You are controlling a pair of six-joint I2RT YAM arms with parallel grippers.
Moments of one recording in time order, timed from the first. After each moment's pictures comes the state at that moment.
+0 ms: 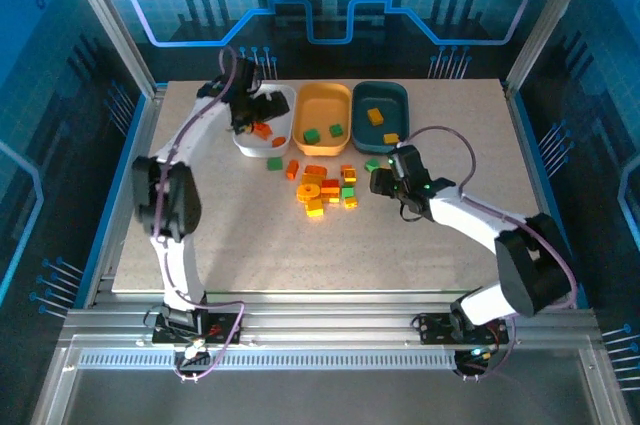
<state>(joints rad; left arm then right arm) -0.16 1.90 1.66 -0.70 0.14 -0.59 0.45 1.50 0.84 -0.22 0.20 0.52</state>
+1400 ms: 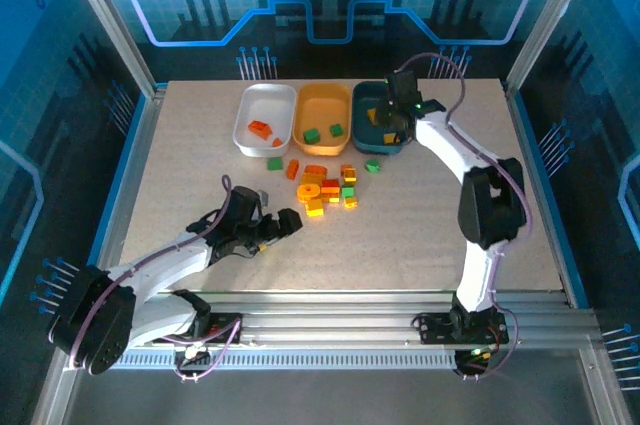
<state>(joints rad) -0.49 1.14 0.46 -0.18 0.30 -0.93 0.29 1.98 1.68 -0.52 0.19 0.39</state>
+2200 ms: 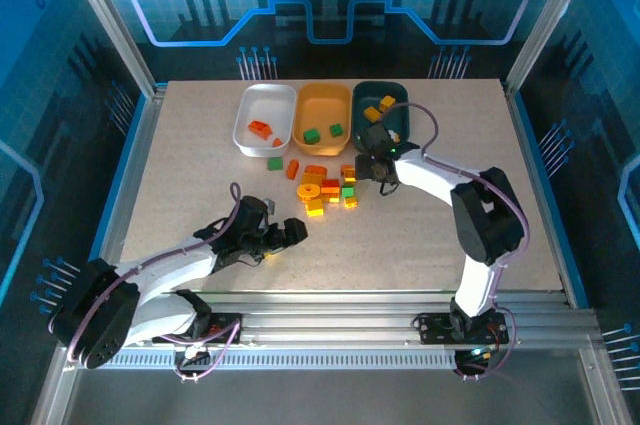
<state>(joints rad) -0.56 1.16 0.40 -0.09 0.27 -0.97 0.49 1.86 1.25 -0.49 0.29 0.51</state>
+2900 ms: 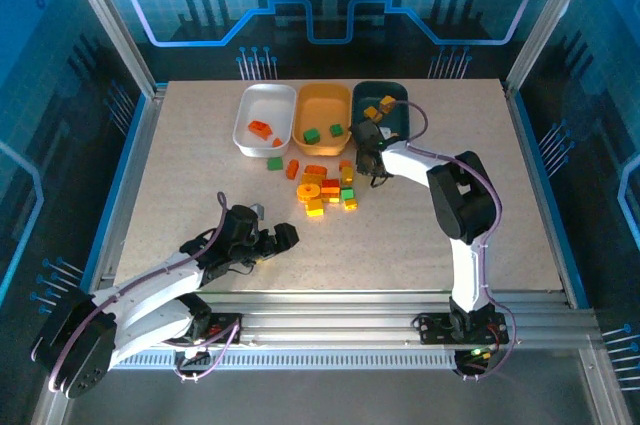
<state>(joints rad) -0.57 0.98 0.33 -0.18 0.20 -0.98 0.47 2.04 1.37 -0.46 0.34 0.58</state>
